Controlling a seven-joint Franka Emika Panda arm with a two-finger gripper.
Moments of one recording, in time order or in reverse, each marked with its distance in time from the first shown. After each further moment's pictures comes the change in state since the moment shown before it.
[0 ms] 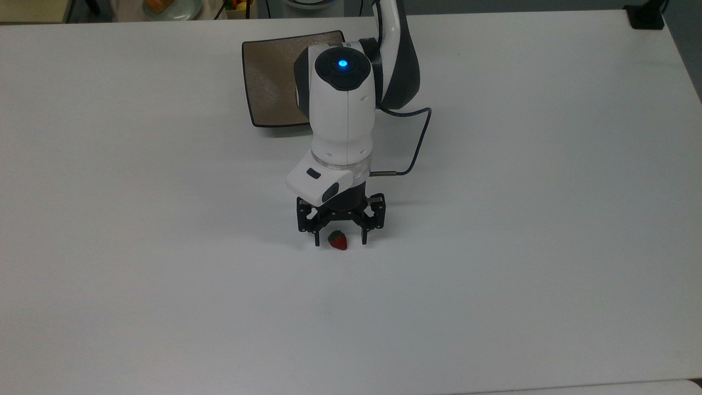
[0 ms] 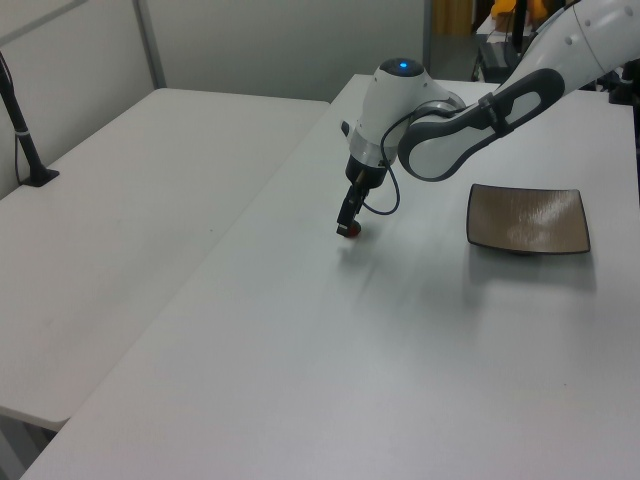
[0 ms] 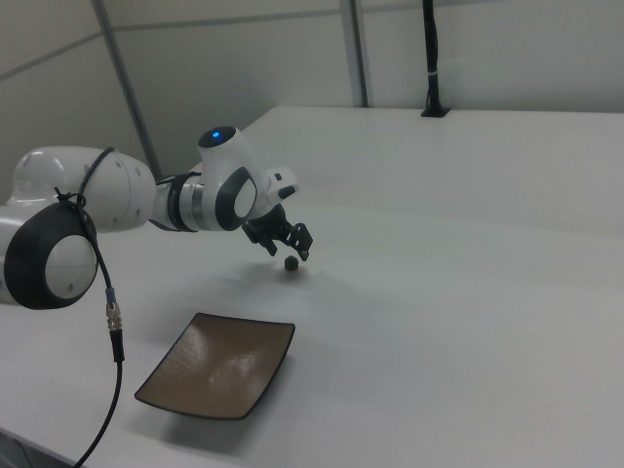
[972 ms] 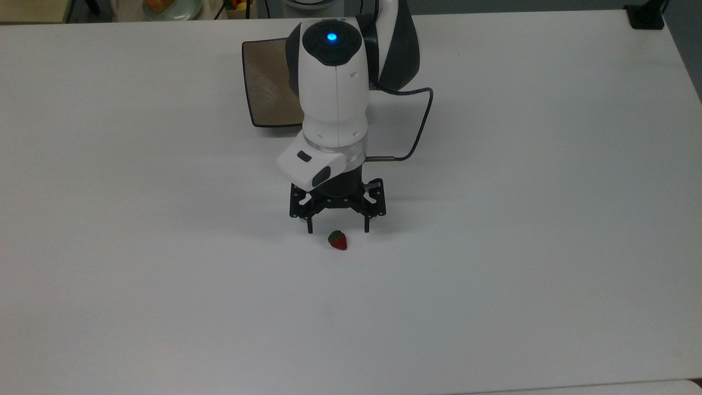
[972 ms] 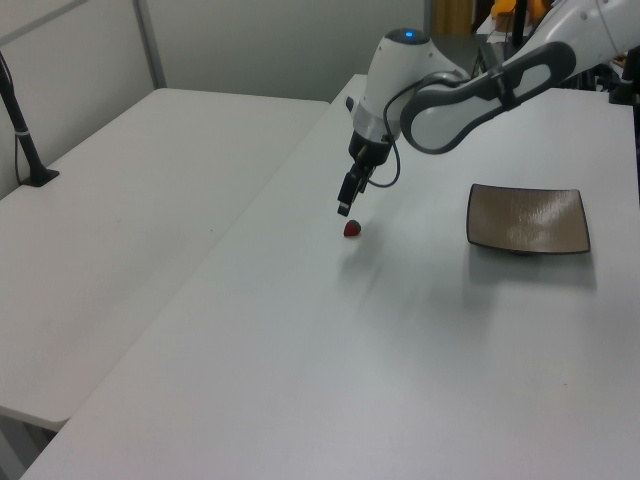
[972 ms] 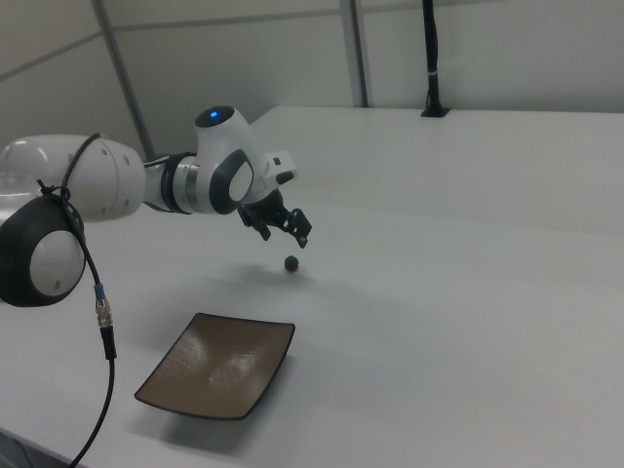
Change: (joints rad) arm -0.008 -0.061 0.000 -0.001 0.044 -0.062 0.001
